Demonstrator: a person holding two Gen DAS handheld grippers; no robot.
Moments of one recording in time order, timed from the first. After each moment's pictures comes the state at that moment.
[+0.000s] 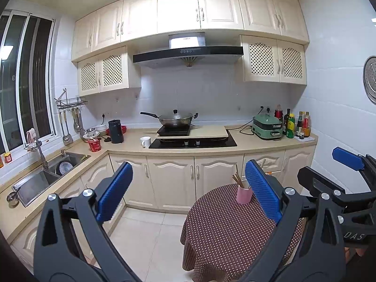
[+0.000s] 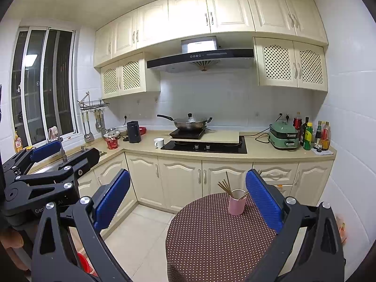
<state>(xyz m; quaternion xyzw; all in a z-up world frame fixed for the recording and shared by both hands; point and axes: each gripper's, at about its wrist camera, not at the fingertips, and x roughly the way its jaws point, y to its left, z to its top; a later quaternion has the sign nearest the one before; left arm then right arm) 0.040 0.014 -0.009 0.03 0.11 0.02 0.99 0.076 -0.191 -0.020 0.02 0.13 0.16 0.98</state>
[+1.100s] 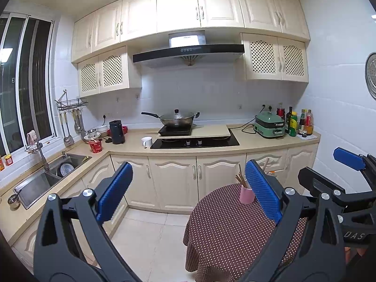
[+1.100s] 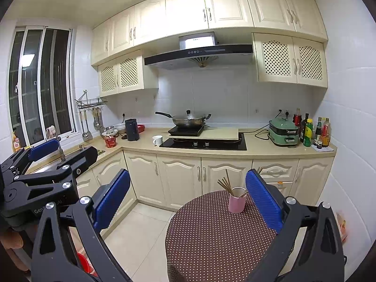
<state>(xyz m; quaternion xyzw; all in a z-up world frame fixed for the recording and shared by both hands) 0.050 0.026 -0.011 0.04 0.12 0.02 0.99 0.087 -0.192 -0.024 0.03 0.14 0.15 0.98</state>
